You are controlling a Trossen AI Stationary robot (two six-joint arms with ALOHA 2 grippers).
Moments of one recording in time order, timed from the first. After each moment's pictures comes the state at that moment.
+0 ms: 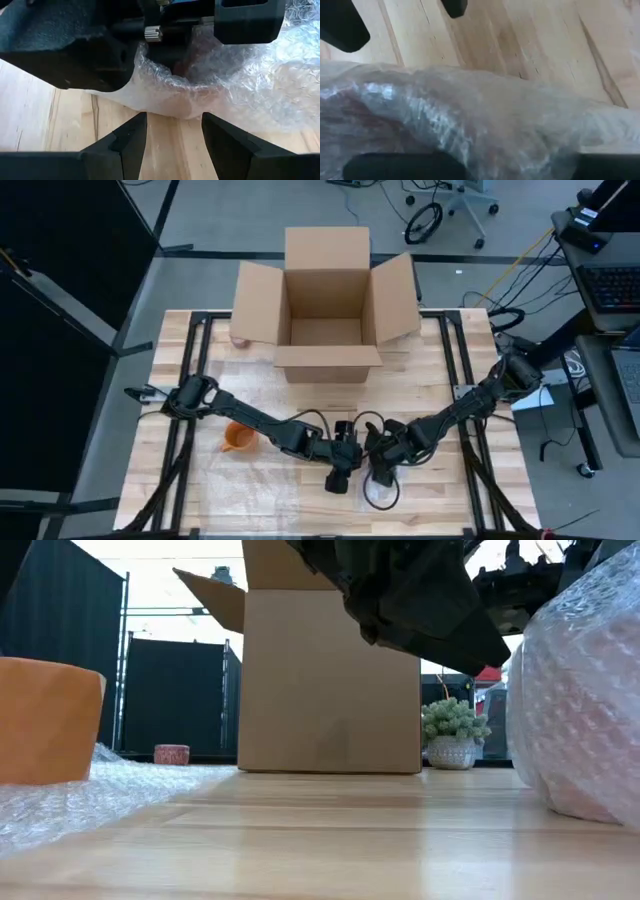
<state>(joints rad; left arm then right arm) -0.34 2.11 1.58 -0.22 -0.19 -0.04 0.51 1.70 0.92 -0.51 0.11 0.84</state>
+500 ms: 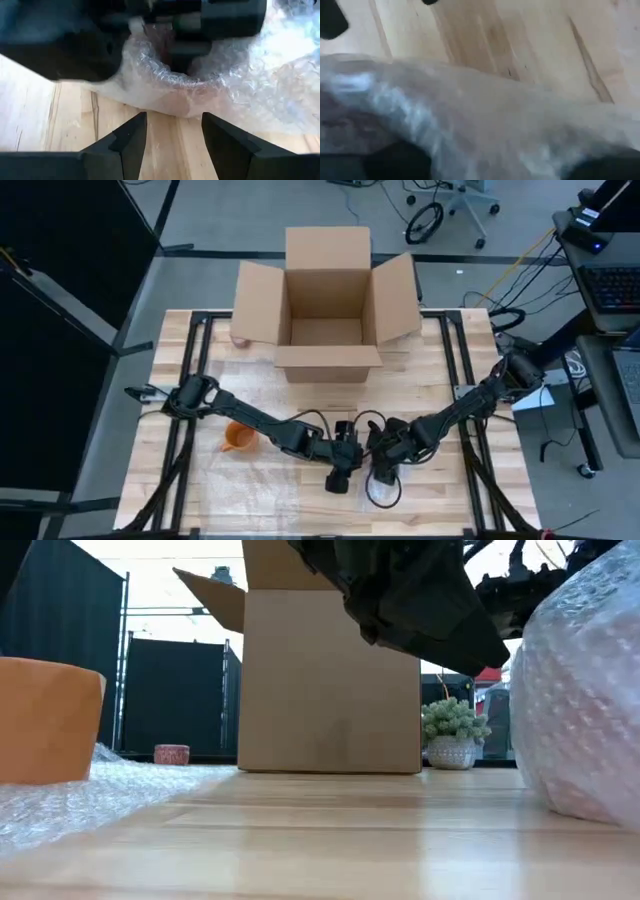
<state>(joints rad) -0.34 2.11 1.58 -0.22 -0.19 -0.04 0.51 1.58 0.91 -0.52 0.12 0.85</state>
